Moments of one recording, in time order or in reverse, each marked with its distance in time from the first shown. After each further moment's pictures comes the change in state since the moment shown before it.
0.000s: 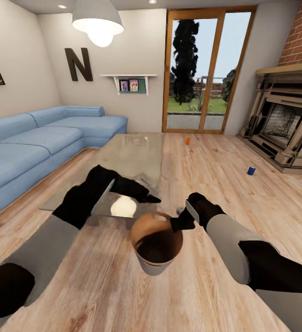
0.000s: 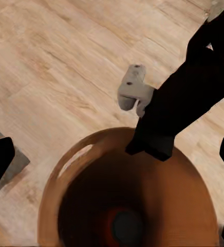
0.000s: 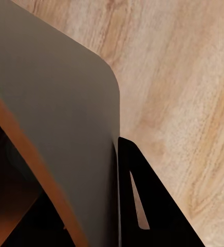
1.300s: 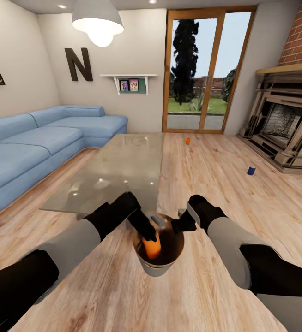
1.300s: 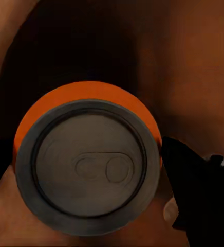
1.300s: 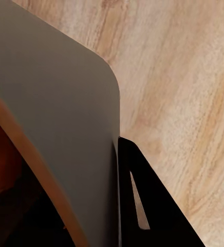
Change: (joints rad) left arm -0.035 -0.112 -0.368 0.450 -0.021 0.010 -0.017; right arm 0.027 -0.008 0.016 -0.029 -0.004 0.001 0.000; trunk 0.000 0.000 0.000
